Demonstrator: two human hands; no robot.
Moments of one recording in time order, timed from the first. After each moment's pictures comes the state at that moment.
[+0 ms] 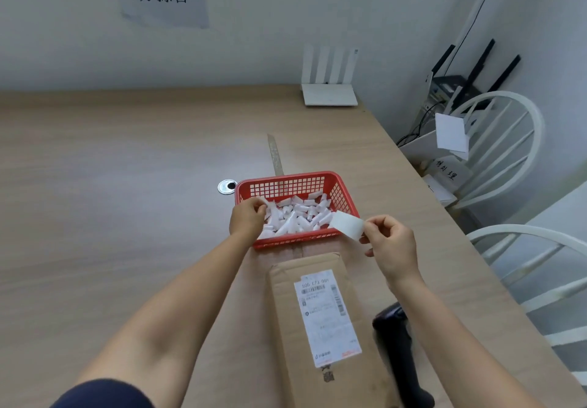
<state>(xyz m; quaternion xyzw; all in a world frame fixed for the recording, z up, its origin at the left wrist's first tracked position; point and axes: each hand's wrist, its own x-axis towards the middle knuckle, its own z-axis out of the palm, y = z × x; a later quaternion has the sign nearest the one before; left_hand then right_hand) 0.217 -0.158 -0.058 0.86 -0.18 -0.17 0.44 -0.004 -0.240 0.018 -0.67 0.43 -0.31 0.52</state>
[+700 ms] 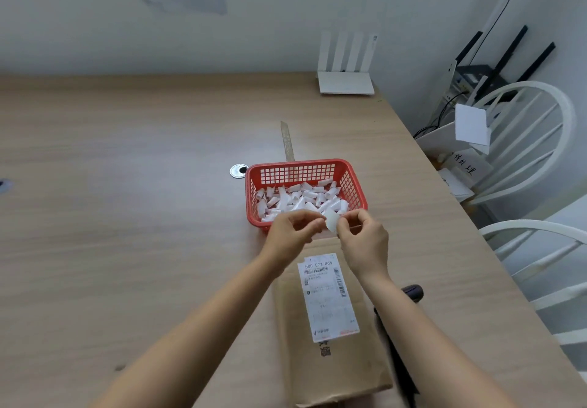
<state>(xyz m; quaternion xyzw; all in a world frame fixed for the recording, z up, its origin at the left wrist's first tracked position) 0.107 -0.122 -0.012 0.70 -0.29 -0.30 0.59 0.008 -0.207 -0.002 -0.76 0.40 -0.29 0.42</state>
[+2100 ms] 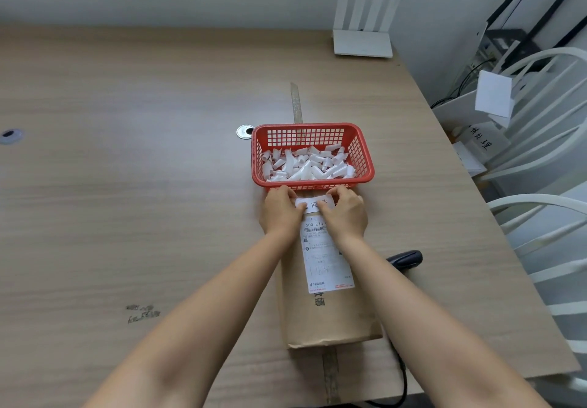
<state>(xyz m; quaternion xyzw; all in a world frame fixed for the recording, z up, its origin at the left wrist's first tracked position) 0.104 -0.125 -0.069 0.91 -0.14 -0.15 0.37 0.031 -0.212 -0.071 -0.83 0.44 -0.16 0.30</state>
